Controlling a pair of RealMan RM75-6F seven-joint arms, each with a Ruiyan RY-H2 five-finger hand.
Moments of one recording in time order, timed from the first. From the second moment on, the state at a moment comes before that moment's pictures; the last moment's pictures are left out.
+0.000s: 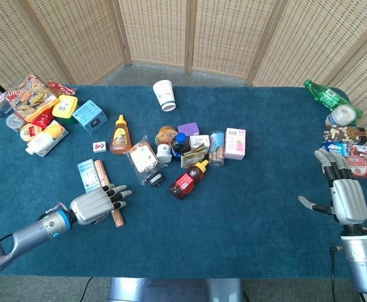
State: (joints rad) left arm -0.76 -1.20 0.15 -1.48 1.85 0.87 0.07; right arm 0.23 -1.19 0.16 -1.53 -1.48 1.46 0.22
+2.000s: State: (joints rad) left arm -0.76 -1.26 0.15 -1.41 1.82 0.94 0.21; right arm 0.22 -1.19 0.16 -1.54 -1.48 1.46 0.23
